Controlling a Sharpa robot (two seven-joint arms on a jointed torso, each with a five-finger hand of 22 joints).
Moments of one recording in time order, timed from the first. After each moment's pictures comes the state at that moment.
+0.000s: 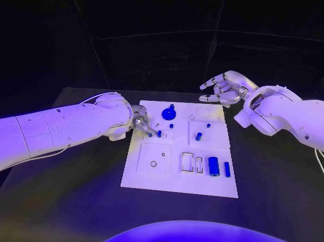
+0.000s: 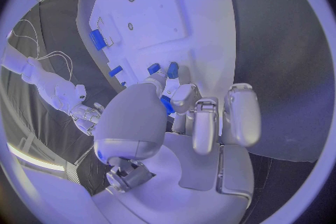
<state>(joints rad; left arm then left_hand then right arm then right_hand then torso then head) 1.31 -0.64 -0.16 1.34 -1.10 0.10 -0.51 1.12 -0.08 0.15 0.28 0.10 0.99 0.03 0.60 0.59 1.35 -0.04 1.17 1.08 1.47 -0.08 1.57 1.31 0.06 1.43 0.02 1.36 1.31 1.28 -0.81 -0.03 1.43 -0.93 -0.35 0.06 1.48 -0.02 -0.21 0.22 0.40 0.83 0.17 0.18 0.07 1.22 0.08 1.17 1.10 1.47 0.01 1.40 1.31 0.12 1.28 0.10 1.21 0.87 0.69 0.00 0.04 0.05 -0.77</state>
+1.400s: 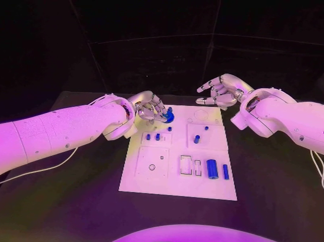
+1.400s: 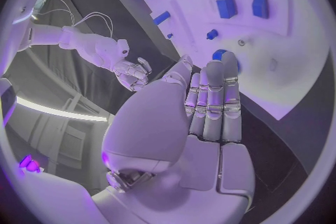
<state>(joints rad) 1.31 -0.63 -0.16 1.32 -0.89 -0.26 -0.02 1.52 -0.05 0.08 0.15 0.10 0.83 0.16 0.35 0.33 0.90 0.10 0.52 0.40 1.14 0.02 0.87 0.75 0.18 1.03 0.13 0.64 0.67 1.28 -0.80 -0.03 1.42 -0.93 -0.35 0.05 1.48 -0.01 -0.21 0.22 0.40 0.83 0.17 0.18 0.07 1.22 0.08 1.17 1.10 1.47 0.01 1.40 1.31 0.12 1.28 0.10 1.21 0.87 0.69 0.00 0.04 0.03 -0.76</state>
